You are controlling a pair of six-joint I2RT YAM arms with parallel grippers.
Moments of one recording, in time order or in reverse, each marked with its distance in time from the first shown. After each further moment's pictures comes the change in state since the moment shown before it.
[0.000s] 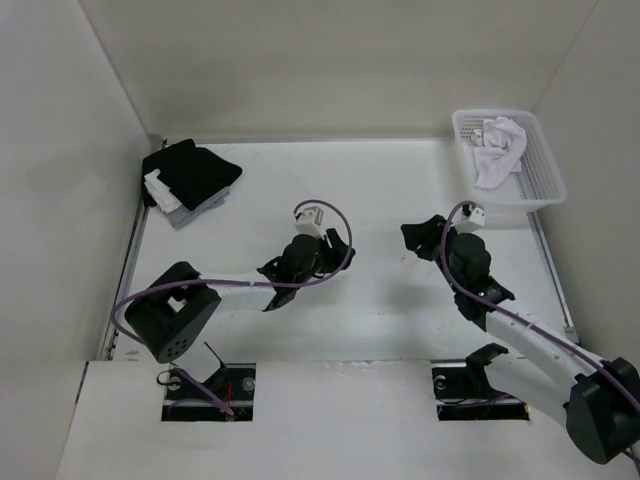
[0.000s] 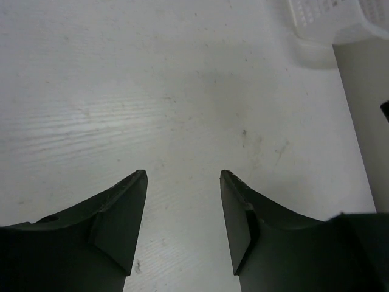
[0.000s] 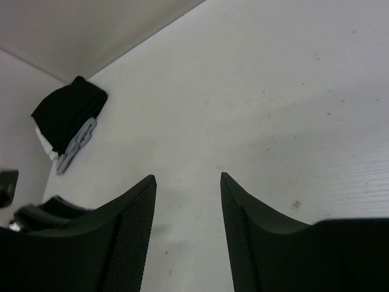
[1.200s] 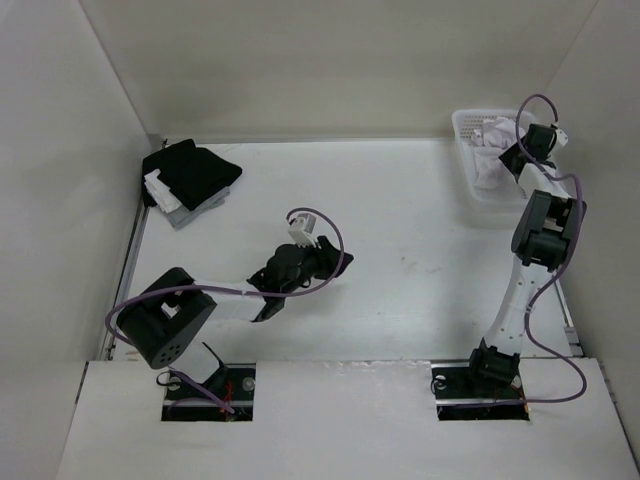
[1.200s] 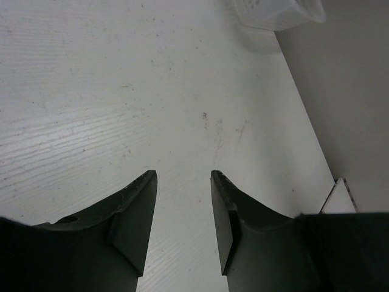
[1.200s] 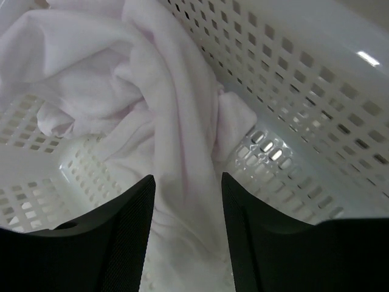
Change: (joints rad) left arm 0.012 -0.035 -0.147 0.256 0.151 0.002; right arm -0.797 1.405 1.458 -0.434 -0.063 -0.162
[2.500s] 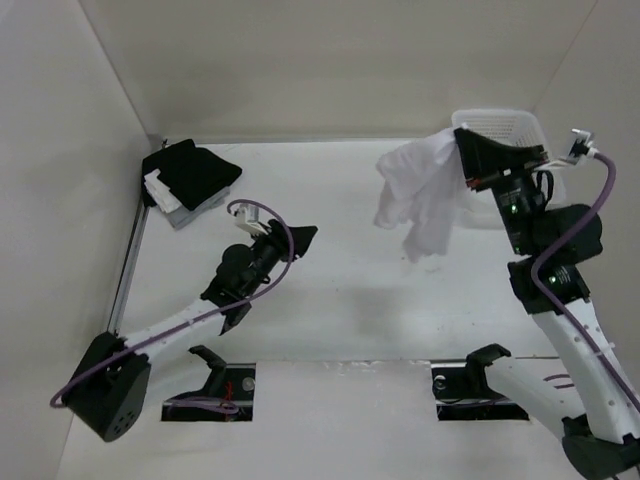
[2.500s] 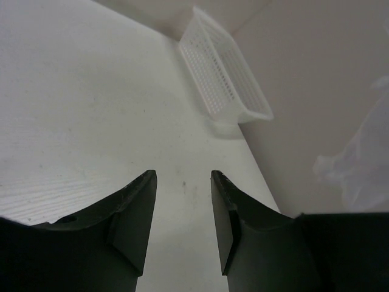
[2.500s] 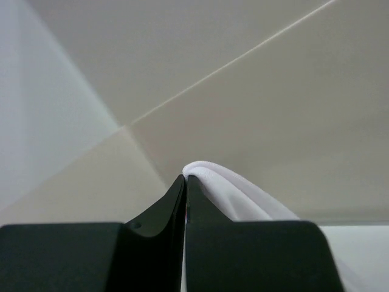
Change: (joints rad) left arm 0.162 -0.371 -0.088 -0.063 -0.006 -0.043; right arm 0.639 -1.452 -0.746 0.354 -0.127 0.083
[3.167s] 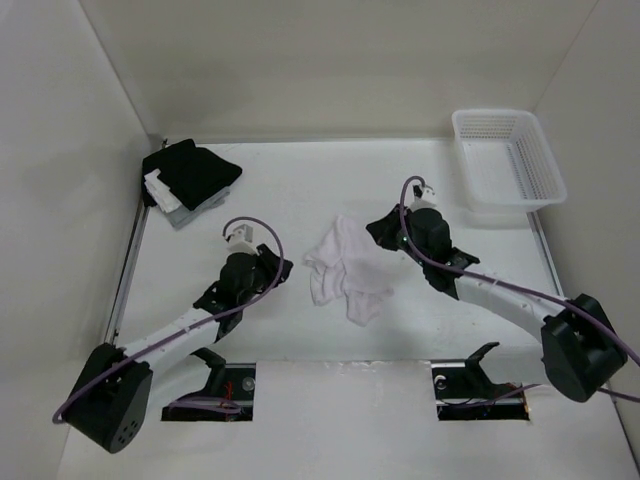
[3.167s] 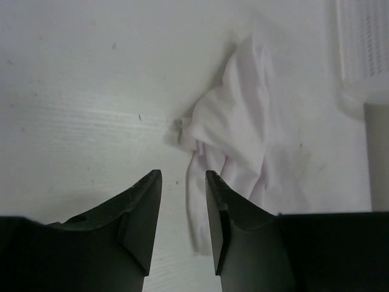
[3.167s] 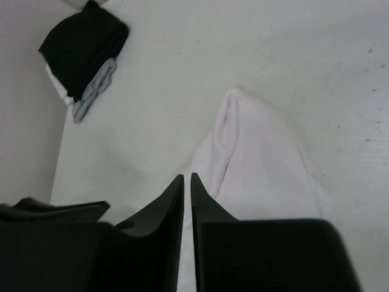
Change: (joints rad) left arm 0.154 -0.178 -0.116 -0.440 -0.064 -0.019; right arm 0.256 0.434 -0.414 0.005 0.063 0.121
